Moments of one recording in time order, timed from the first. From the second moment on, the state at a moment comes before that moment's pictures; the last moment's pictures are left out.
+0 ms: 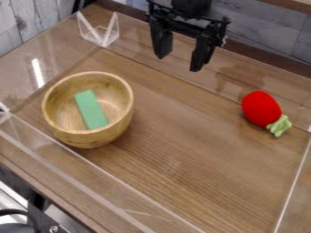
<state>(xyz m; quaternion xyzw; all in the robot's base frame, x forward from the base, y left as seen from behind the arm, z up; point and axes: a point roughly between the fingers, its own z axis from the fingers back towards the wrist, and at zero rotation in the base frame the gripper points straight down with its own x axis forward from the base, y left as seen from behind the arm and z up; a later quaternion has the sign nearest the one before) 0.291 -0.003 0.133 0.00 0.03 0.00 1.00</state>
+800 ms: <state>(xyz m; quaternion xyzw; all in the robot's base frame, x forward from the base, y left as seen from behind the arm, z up) 0.240 0.111 0.121 0.00 0.03 0.12 0.99</state>
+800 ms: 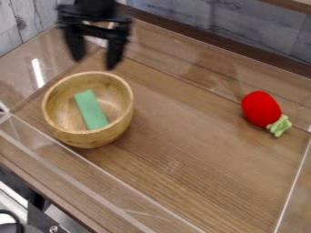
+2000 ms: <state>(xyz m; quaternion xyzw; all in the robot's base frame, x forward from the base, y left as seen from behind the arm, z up) 0.232 0.107 0.087 0.02 0.01 0.34 0.94</state>
